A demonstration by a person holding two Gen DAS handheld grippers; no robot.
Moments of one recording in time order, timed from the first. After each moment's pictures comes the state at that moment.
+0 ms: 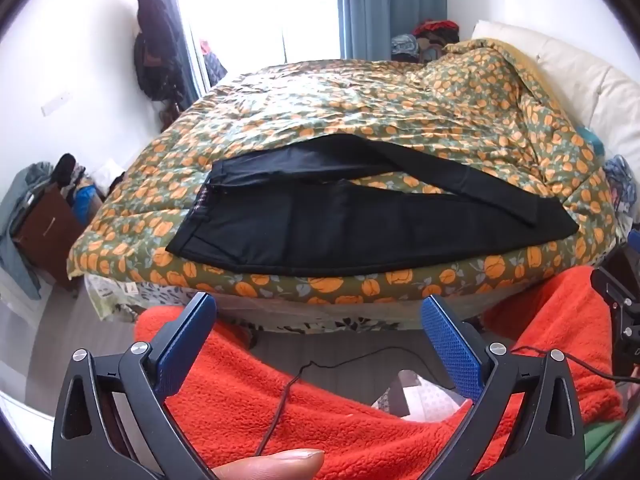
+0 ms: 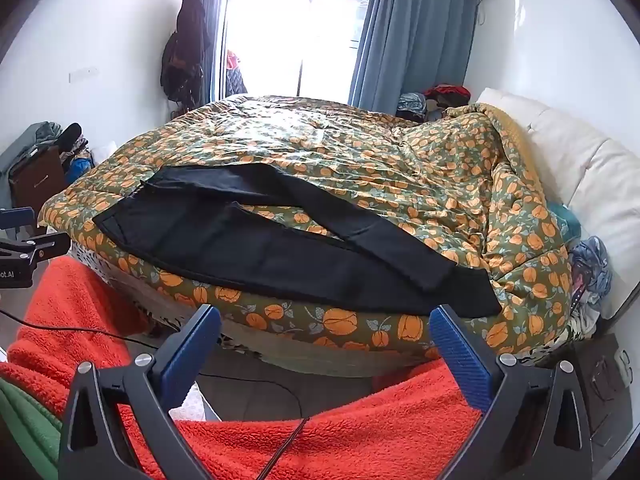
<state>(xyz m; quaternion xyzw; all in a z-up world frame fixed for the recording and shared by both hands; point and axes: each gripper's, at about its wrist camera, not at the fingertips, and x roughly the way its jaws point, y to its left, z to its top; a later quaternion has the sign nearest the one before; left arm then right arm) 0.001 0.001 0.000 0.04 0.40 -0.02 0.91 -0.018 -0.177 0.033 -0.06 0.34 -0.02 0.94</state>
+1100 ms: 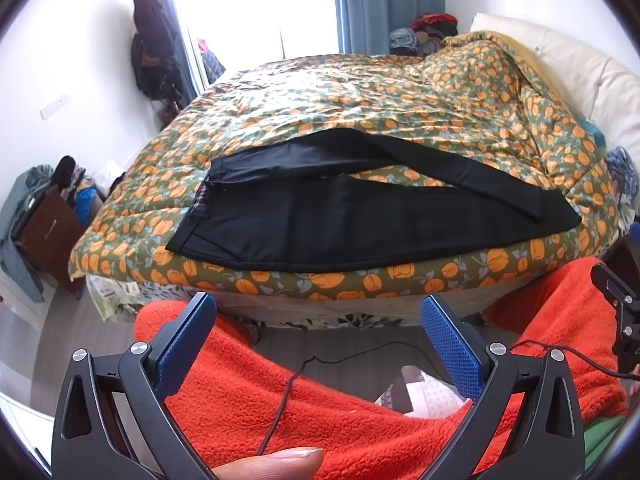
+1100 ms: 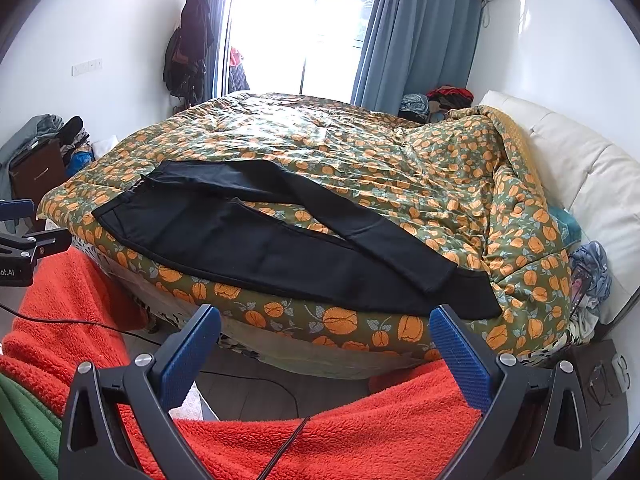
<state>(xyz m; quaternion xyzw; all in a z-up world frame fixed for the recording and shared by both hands) -0.002 -0.005 -0.008 0.06 0.40 -0.01 0.91 -0.018 -0.173 0.028 -0.07 0.34 -0.02 0.94</state>
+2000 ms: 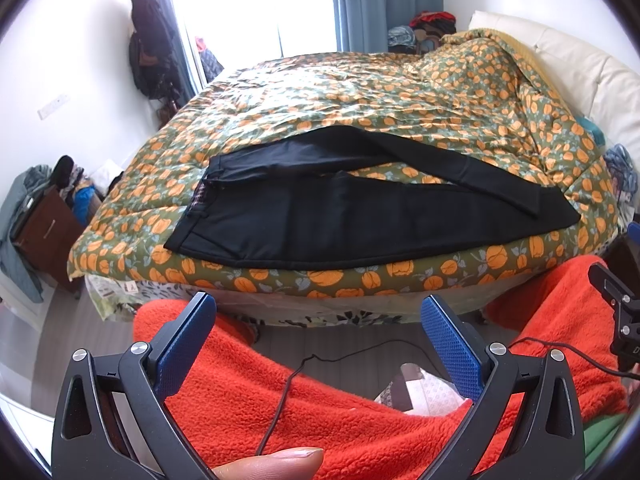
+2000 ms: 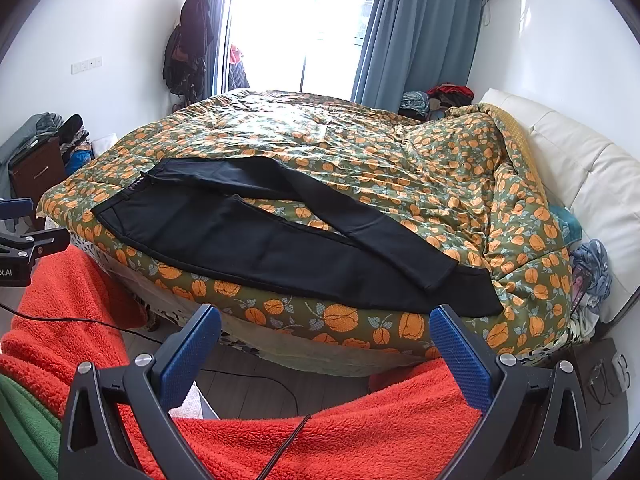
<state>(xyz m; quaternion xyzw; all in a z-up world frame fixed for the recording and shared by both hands) -0.001 -0.005 -0.007 0.06 0.40 -0.01 0.91 -0.018 -0.174 0.024 -0.07 0.35 -0.02 0.94</state>
